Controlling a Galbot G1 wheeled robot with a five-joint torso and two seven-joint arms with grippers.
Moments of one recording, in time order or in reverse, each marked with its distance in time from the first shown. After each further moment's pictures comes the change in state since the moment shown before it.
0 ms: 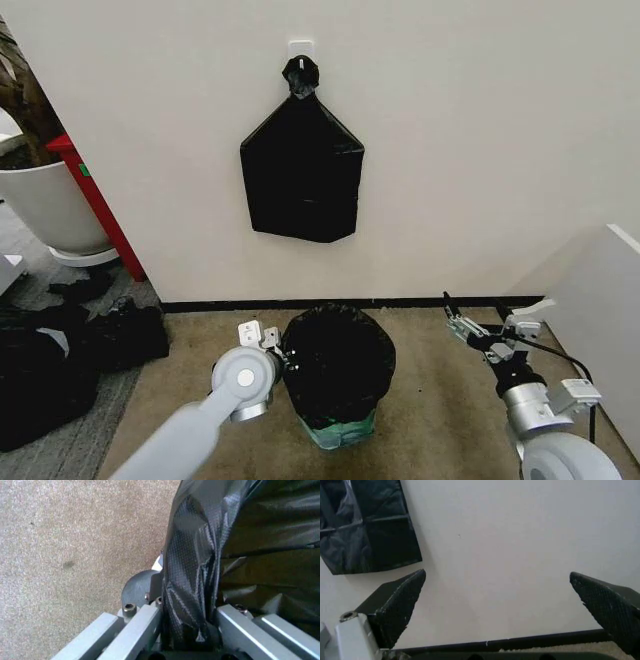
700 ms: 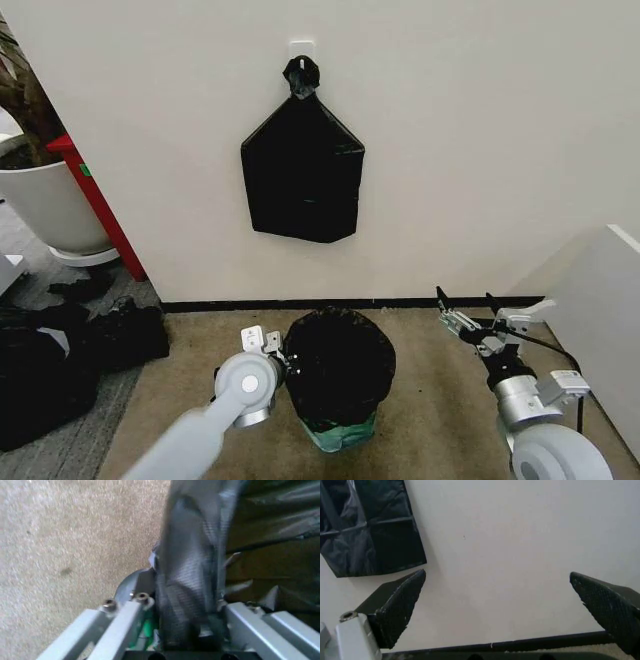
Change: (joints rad) left arm 0.023 0.008 0.005 -0.013 0.086 0.012 0.070; right arm 0.033 -0.018 -0.044 0.008 0.005 -0.016 0.047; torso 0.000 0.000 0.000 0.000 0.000
